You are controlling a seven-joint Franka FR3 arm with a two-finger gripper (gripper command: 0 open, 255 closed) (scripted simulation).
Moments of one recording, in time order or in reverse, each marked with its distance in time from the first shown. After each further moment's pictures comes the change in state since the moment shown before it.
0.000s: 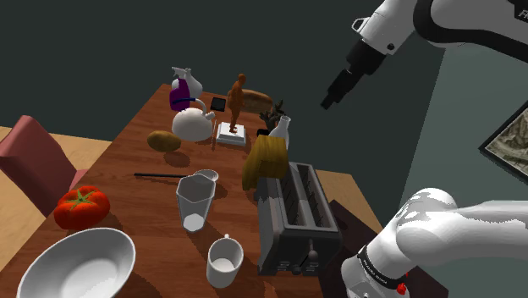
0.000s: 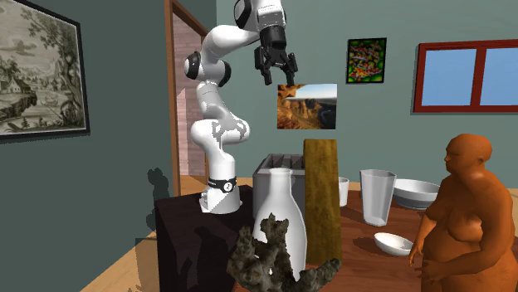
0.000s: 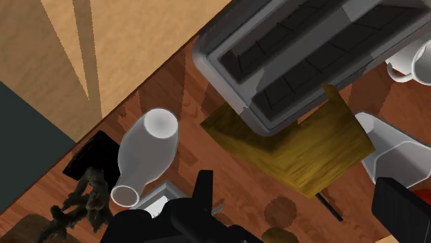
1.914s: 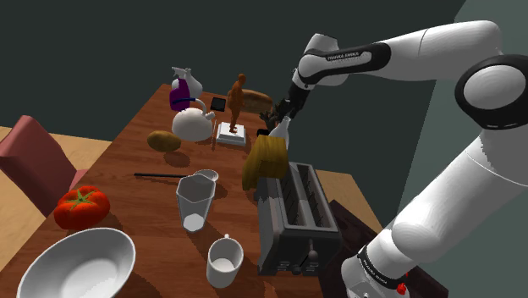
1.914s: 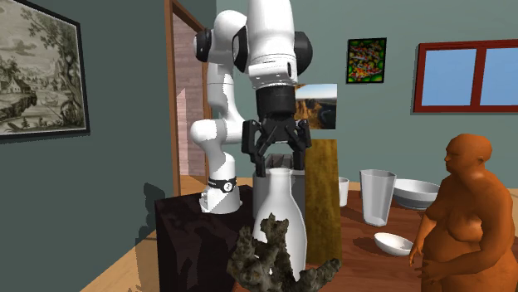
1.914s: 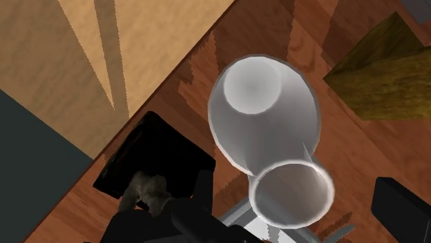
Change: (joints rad) arm -0.112 0.775 -0.151 0.199 -0.052 0.473 -0.158
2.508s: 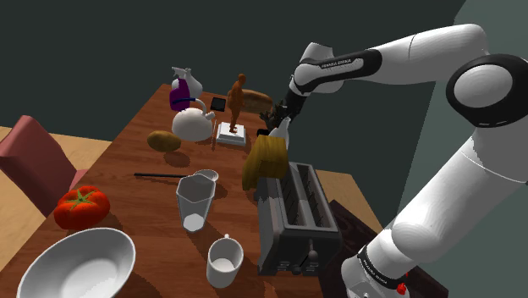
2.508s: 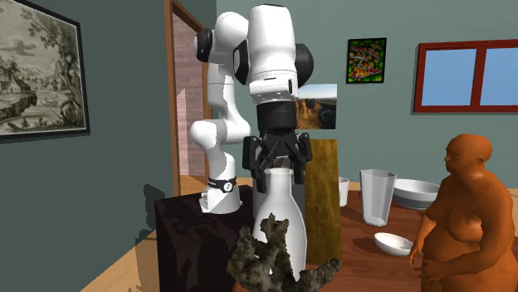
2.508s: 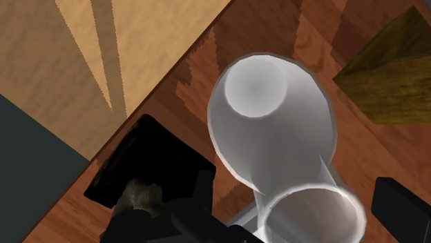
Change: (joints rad) arm 0.000 0.040 0.000 -0.025 0.006 0.065 -0.006
